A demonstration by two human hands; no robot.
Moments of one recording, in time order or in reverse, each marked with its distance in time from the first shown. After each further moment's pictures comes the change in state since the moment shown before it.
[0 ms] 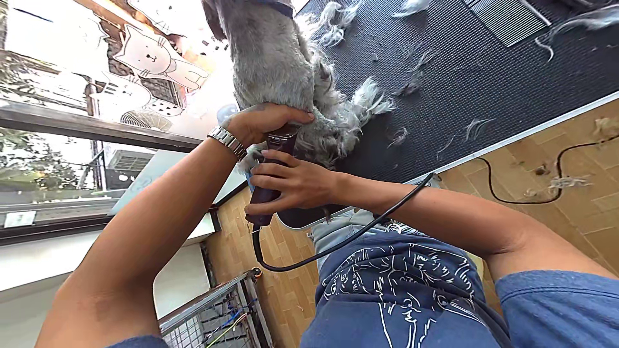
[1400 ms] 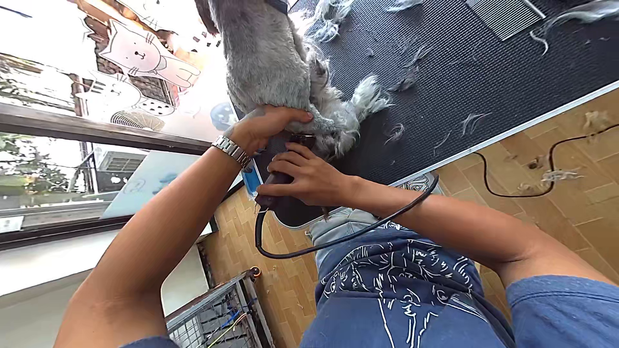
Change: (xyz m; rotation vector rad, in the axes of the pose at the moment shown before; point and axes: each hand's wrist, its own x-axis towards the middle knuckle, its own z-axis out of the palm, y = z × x) left_hand 0.012 -0.017 0.013 -0.098 0.105 0.106; right_hand -0.027 -0.013 -0.004 0.051 -0.052 0.327
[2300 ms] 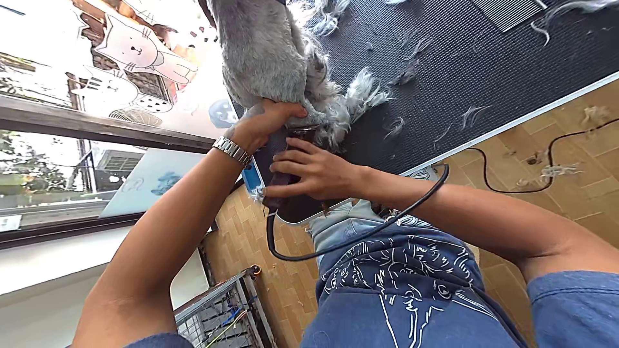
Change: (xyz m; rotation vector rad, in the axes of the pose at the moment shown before) left_hand -0.001 -0.011 0.003 -0.006 0.144 0.149; right_hand -0.006 0.006 -0.016 -0.039 -0.008 -0.140
